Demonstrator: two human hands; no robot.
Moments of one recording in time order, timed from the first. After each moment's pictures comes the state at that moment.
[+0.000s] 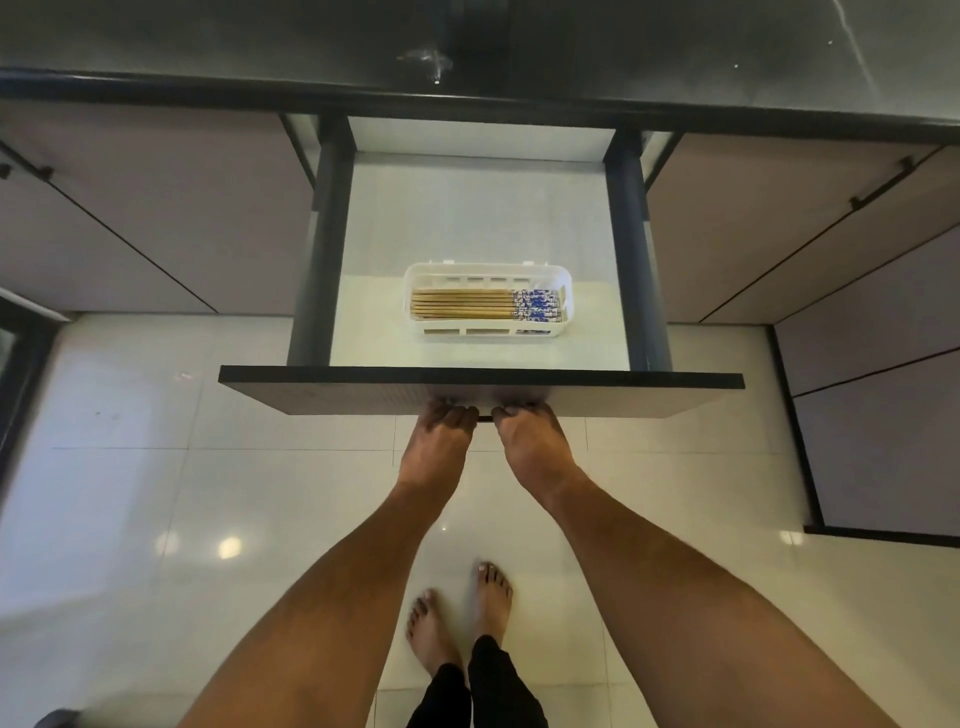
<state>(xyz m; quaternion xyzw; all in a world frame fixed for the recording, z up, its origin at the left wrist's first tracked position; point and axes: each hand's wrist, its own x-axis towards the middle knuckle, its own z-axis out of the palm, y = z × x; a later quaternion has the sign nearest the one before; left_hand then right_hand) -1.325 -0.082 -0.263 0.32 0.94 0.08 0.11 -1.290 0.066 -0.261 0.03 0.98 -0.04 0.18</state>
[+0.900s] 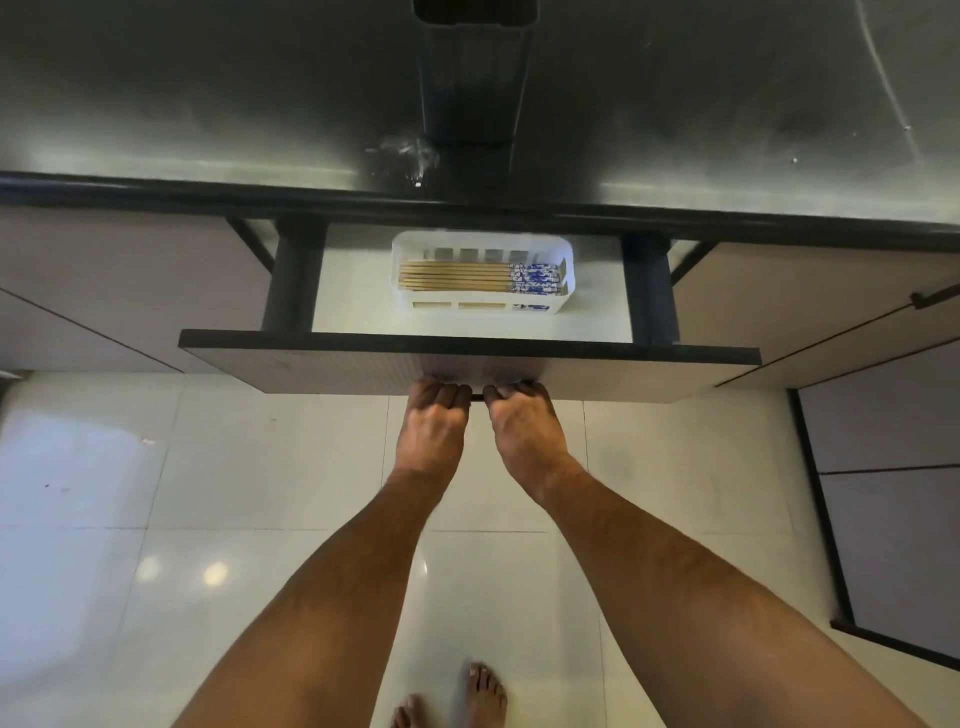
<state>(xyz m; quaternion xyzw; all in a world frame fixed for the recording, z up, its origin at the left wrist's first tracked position) -1.538 0.014 -0.278 0.29 0.95 0.09 0.03 -1.500 0.146 -0.271 0.06 0.99 -0.08 0.10</state>
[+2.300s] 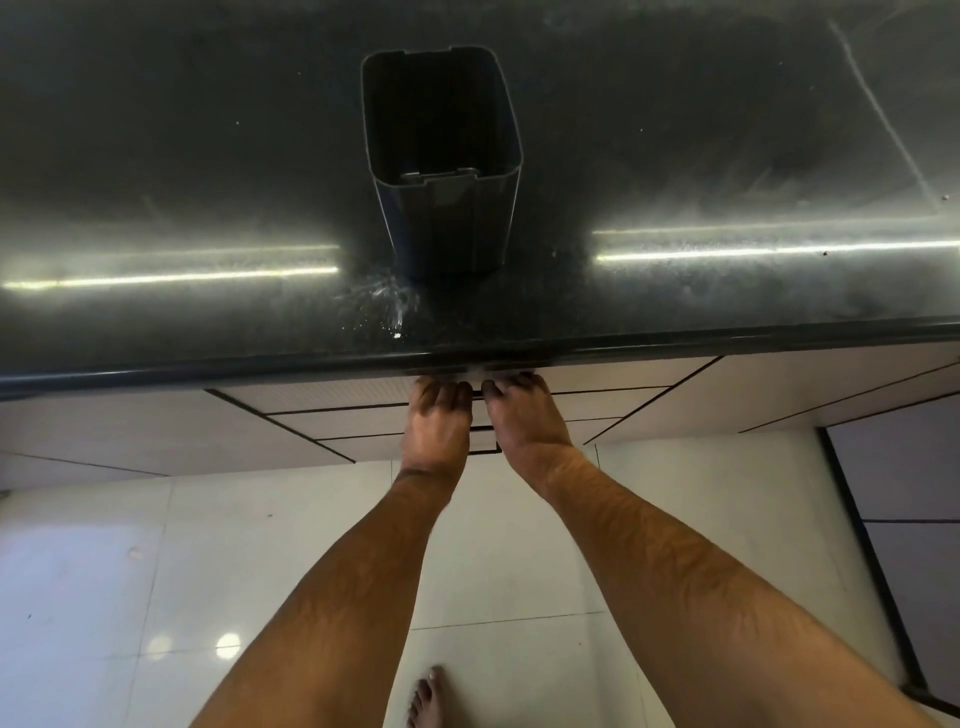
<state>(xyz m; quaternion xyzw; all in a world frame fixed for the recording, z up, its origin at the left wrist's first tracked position) -1.710 0.084 -0.285 0.32 0.95 0.04 -0.05 -1.674 0.207 -0.267 0.07 0.99 -0.08 0.05</state>
